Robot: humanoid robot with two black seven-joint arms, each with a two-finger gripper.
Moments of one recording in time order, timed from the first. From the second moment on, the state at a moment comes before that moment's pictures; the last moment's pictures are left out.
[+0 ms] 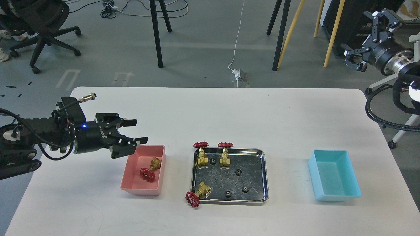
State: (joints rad) left arm -1.19 0.81 0.52 -1.23 1.52 0.42 -0.49; right arm 1.03 -0.50 0.47 0.40 0.08 0.49 0.06
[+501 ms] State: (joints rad) left arm -1.15 0.70 -0.13 -1.34 0.42 0.09 -0.49; right arm 1.15 -0.55 0.32 0.83 -0.78 0.49 0.05
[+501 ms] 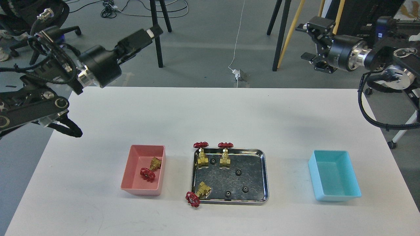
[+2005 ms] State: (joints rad) left arm -0.88 0.17 -0.68 -1.05 0.20 -0.24 -0.49; right arm 1.15 -0.43 -0.26 1.45 -1.58 0.49 -0.08
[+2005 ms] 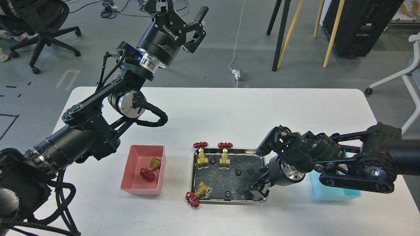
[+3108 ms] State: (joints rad) left arm -0.84 0.16 -0.68 -1.05 0.20 -0.25 -0.49; right arm 1.09 -0.26 -0.27 1.31 -1.60 0.49 -0.13
